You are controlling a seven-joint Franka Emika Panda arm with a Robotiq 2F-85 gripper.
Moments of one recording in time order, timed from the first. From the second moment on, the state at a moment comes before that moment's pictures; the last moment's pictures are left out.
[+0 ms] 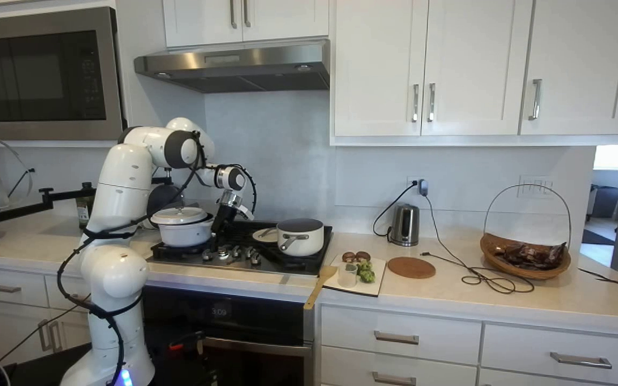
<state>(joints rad) 0.35 0.28 0.38 -1.87 0.01 1.60 -1.74</state>
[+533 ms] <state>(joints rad) 0.35 0.21 0.38 -1.87 0.03 1.63 -1.67</state>
